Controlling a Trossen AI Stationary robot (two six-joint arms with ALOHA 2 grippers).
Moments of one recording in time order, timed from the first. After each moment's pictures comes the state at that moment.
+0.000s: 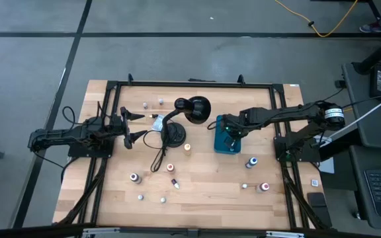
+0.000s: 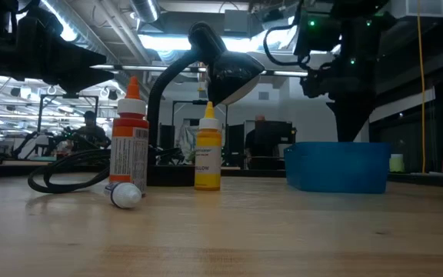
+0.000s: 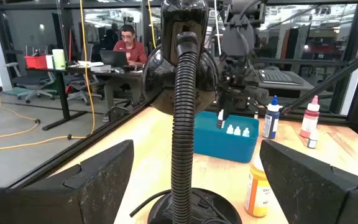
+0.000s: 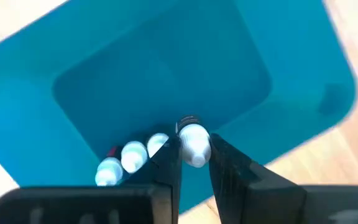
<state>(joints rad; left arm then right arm) 0.10 0.00 0.01 0.04 -0.18 -0.03 -0.10 1.49 0.96 -0.88 0.13 0.54</state>
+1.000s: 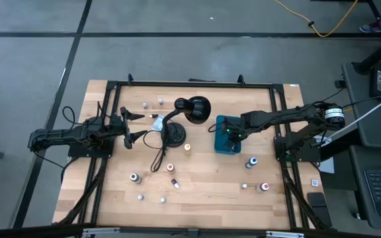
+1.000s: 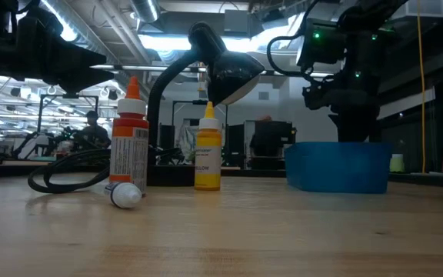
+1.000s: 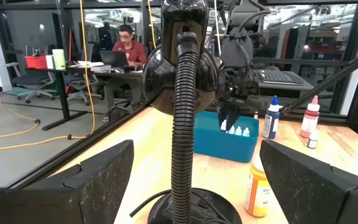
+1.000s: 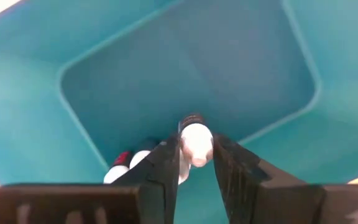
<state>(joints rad) 0.10 0.00 0.01 0.04 -0.18 -0.03 -0.10 1.49 0.85 -0.73 0.08 0.49</state>
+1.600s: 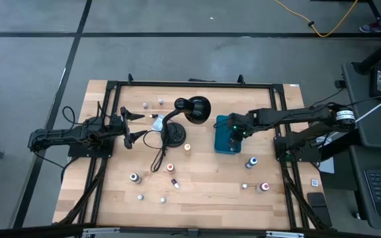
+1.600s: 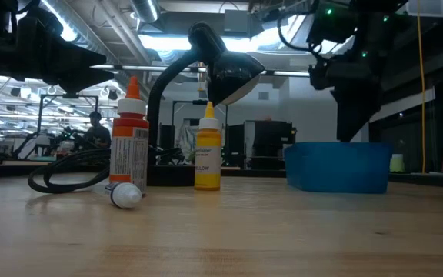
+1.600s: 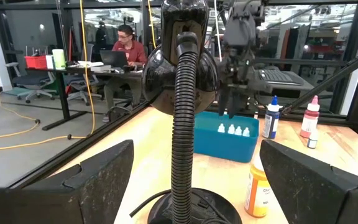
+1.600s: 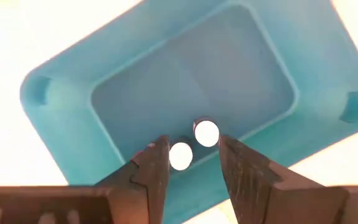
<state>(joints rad) 0.10 0.00 0.01 0.04 -0.18 -0.03 -0.10 1.34 0.85 -0.76 0.08 0.53</state>
